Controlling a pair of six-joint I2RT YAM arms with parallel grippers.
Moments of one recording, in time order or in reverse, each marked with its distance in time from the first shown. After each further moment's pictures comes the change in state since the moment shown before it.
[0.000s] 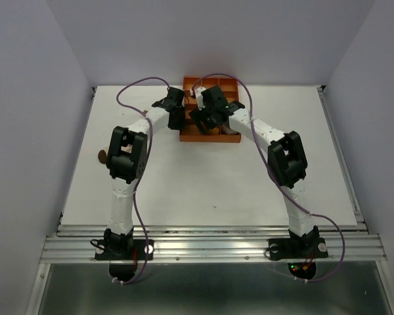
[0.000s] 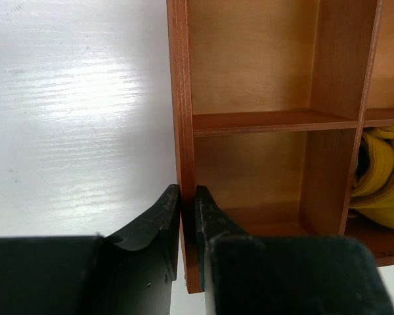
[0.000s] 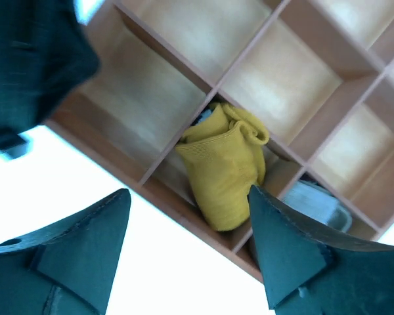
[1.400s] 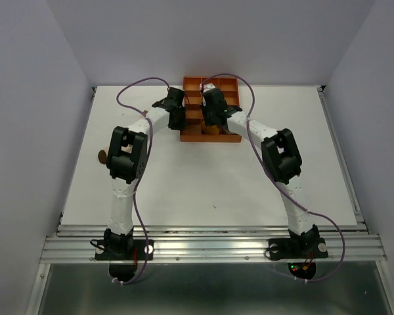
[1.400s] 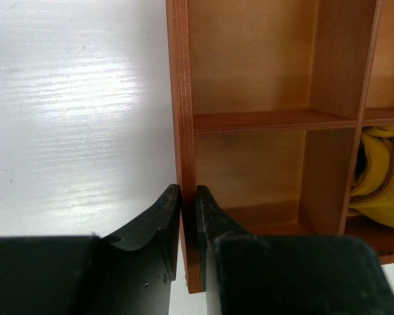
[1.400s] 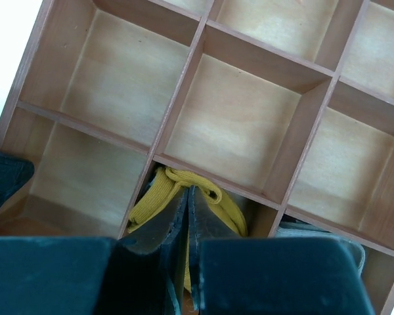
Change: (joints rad) left arm -0.002 0.000 0.000 0.003 0.001 -0.011; right arm -0.034 0.082 -0.024 0.228 0.139 0.218
